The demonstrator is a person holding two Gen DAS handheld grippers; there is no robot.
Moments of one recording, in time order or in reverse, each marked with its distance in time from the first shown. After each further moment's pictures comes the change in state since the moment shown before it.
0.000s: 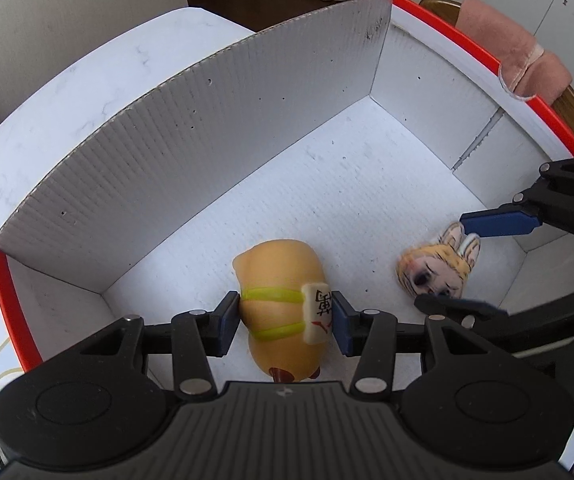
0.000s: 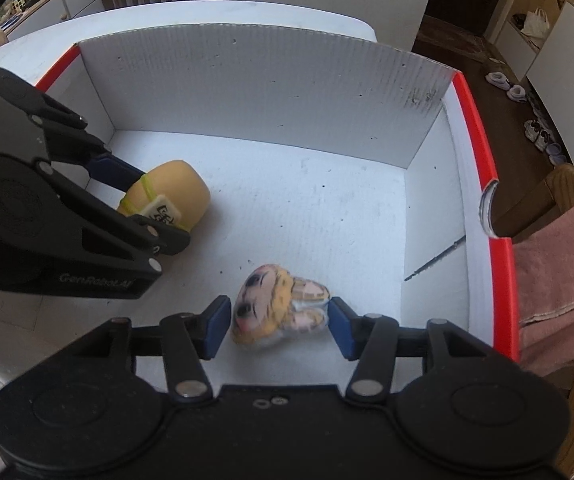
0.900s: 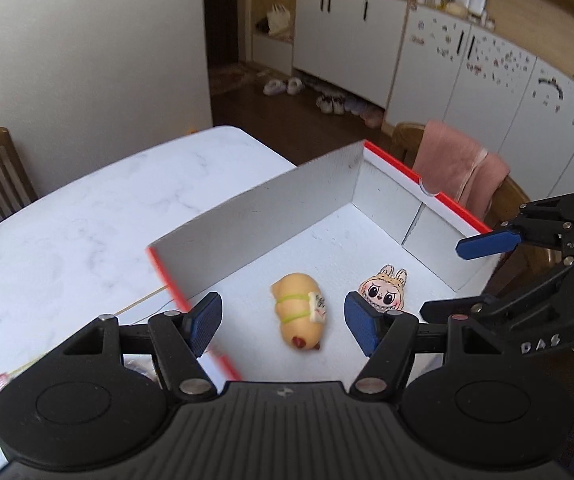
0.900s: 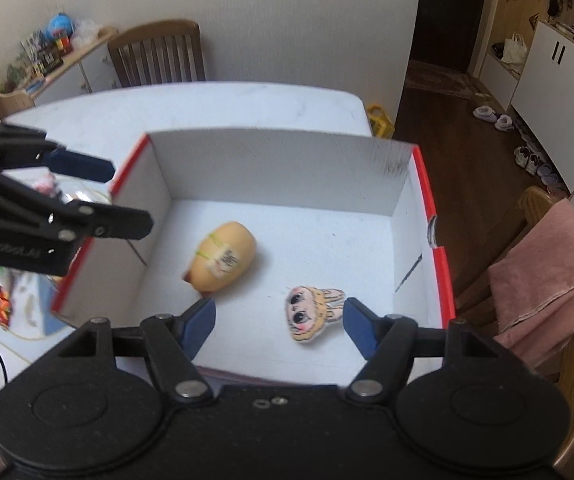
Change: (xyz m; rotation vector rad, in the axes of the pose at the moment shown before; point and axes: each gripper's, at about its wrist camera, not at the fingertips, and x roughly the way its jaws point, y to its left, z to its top) left arm -0.145 0.030 -0.079 -0.055 -0.369 -0.013; right arm -0.099 0.014 -0.020 0.075 -0.206 0.038
